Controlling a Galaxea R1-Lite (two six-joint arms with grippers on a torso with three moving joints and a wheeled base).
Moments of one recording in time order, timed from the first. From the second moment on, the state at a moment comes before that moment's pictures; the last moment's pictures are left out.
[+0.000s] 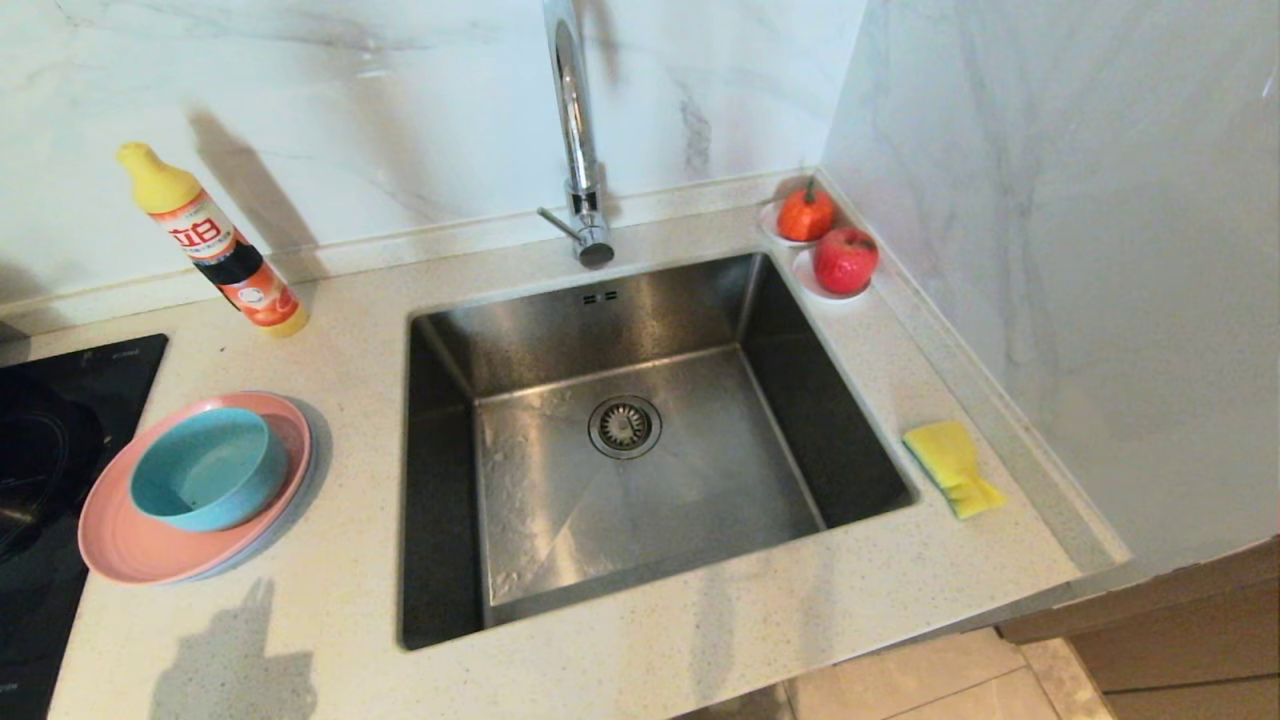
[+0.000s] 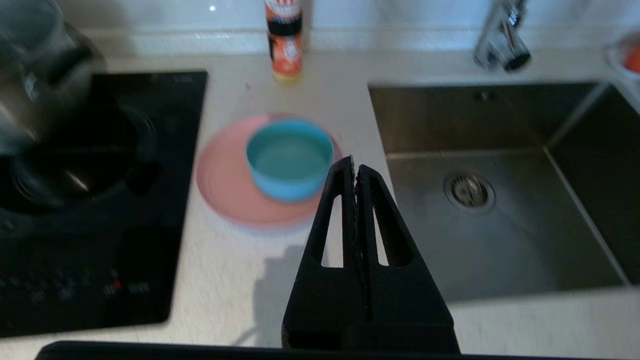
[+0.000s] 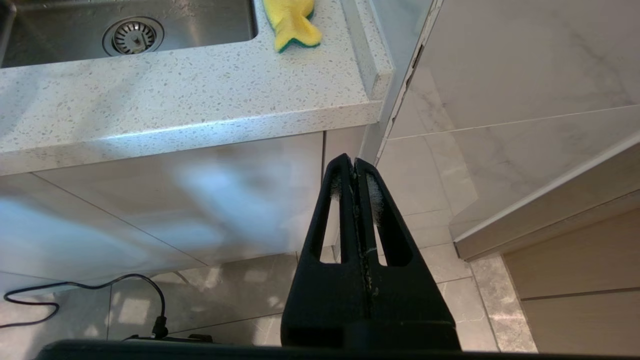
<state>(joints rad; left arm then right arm) -0.02 0.27 -0.43 -0.02 0.14 -0.04 0.00 0.00 0.00 0.00 0.01 -0.01</state>
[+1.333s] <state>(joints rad) 0.01 1.68 -0.91 -0.79 0.48 -0.13 0.00 0.00 0.00 0.00 0.01 -0.01</state>
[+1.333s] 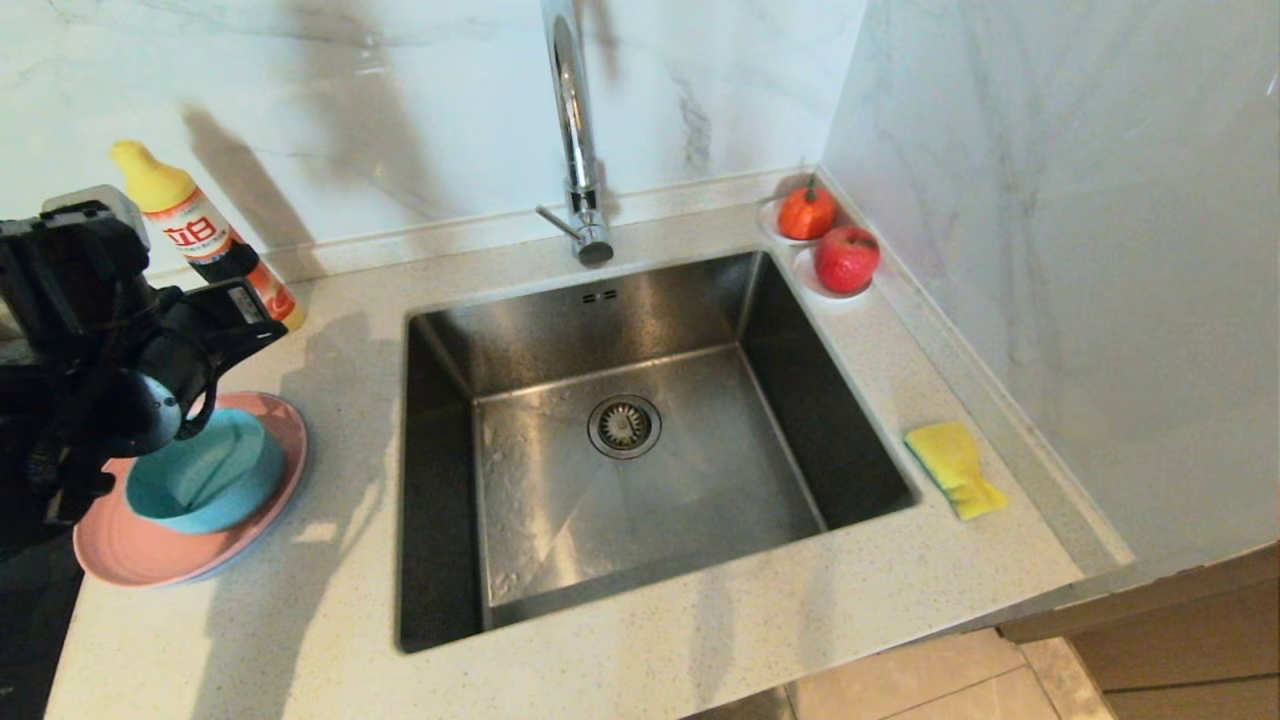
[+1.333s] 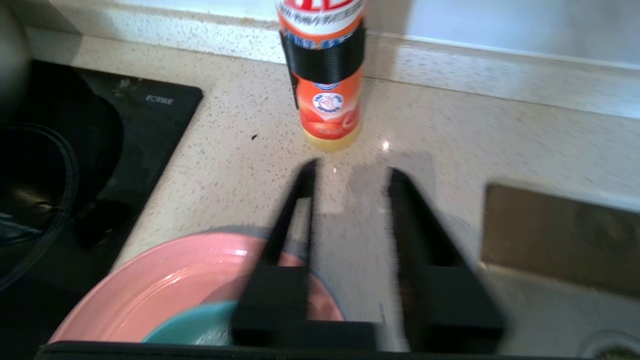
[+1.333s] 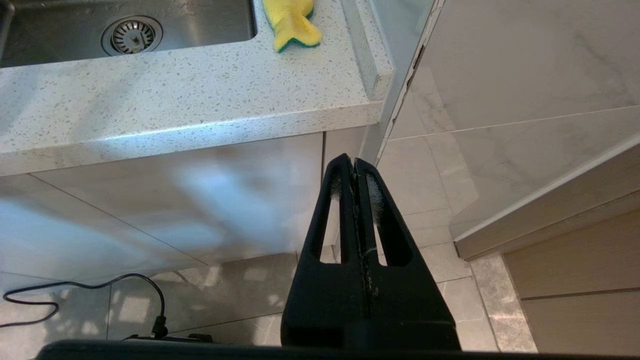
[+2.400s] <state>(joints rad) 0.12 1.93 -1.11 -0.84 0.47 -0.28 0.00 0.00 0.00 0.00 0.01 -0.01</state>
